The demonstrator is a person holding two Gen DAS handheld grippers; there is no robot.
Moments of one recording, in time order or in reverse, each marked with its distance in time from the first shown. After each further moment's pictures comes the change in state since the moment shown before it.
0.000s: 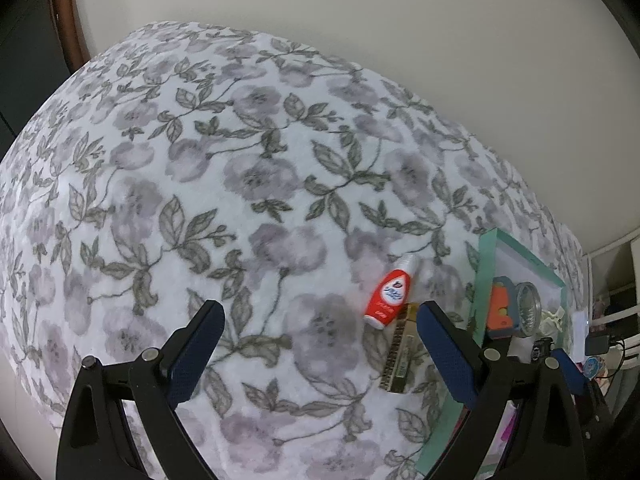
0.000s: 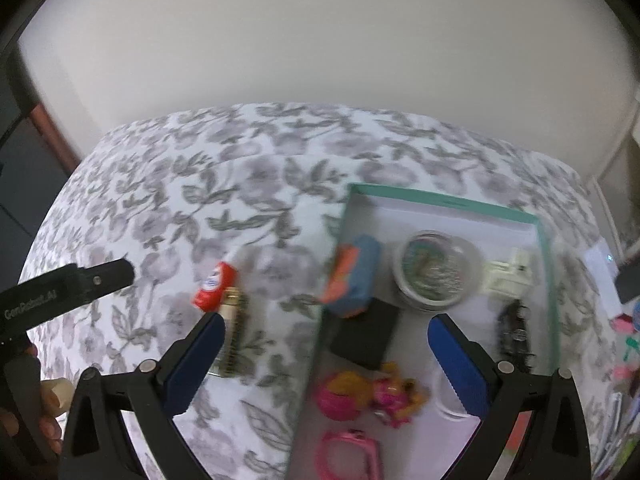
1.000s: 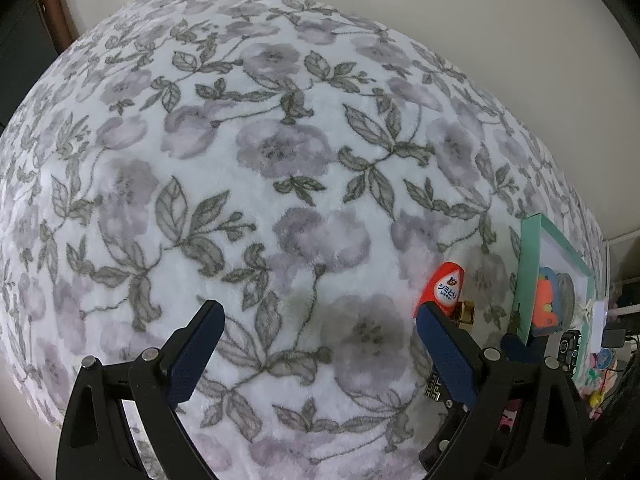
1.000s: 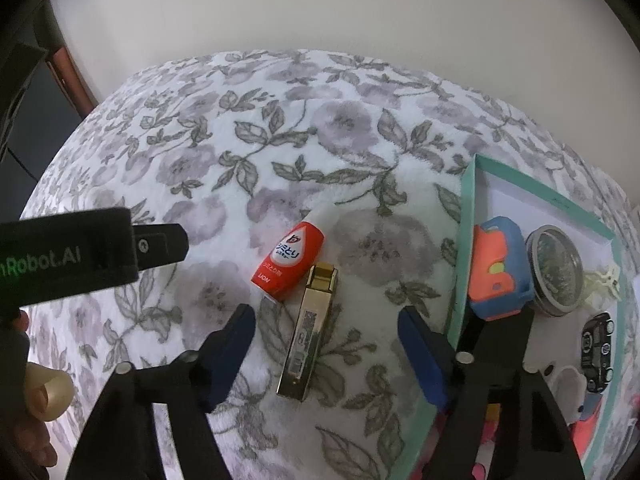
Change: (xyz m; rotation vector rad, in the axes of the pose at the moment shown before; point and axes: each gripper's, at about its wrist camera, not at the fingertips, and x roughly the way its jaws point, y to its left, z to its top) left arm 0.047 0.023 0.010 0.008 0.130 0.013; right arm 0.064 0.074 -0.012 -0.131 0.092 0.035
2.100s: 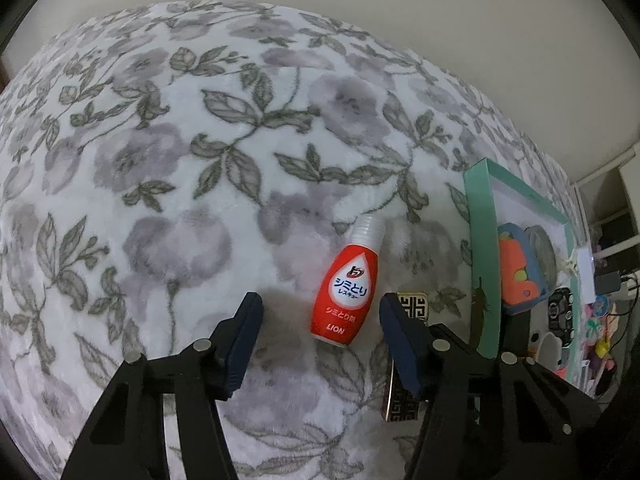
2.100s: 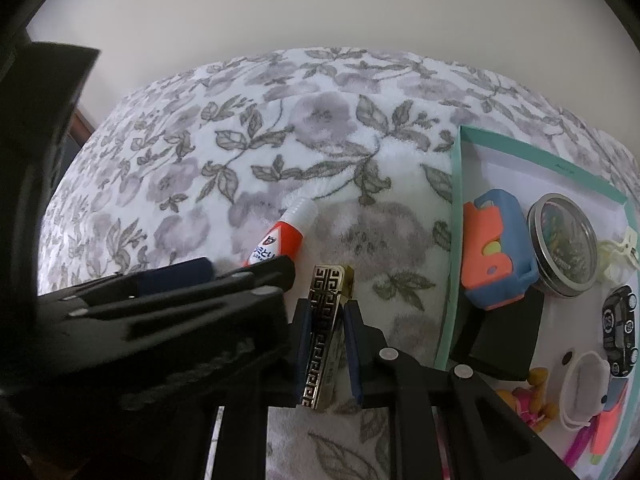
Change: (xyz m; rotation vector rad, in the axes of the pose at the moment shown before) left arm 0.047 -0.077 -0.007 0.221 -0.028 -0.125; right arm 0.008 -0.023 -0.003 0.115 -0.001 0.066
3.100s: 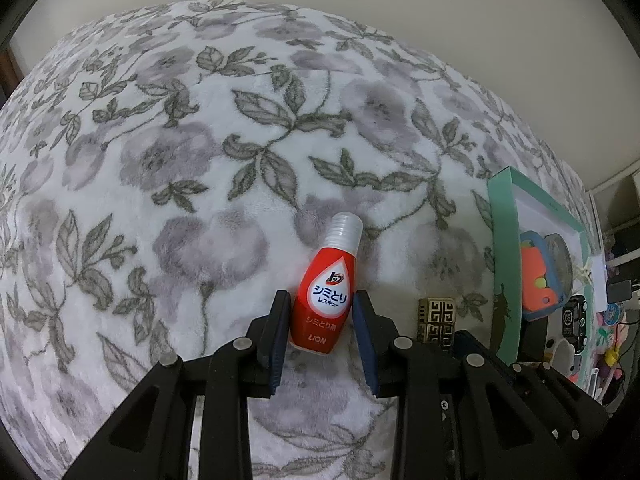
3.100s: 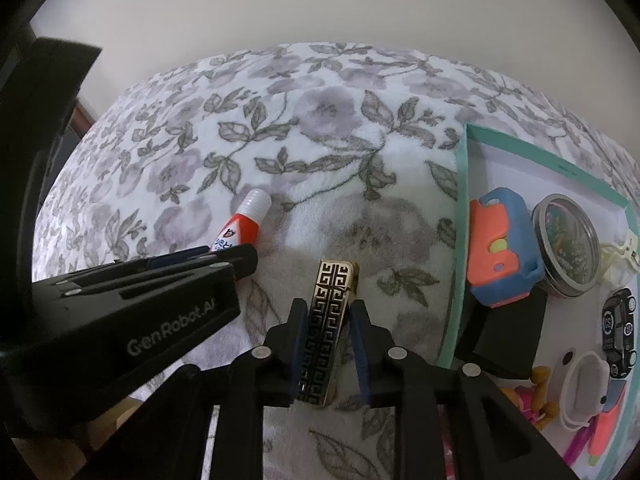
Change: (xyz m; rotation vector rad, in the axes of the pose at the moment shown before) left arm -0.010 0.019 0.000 -0.034 0.004 0.045; right arm 0.001 0.004 -0.002 -0.025 0.011 -0.010
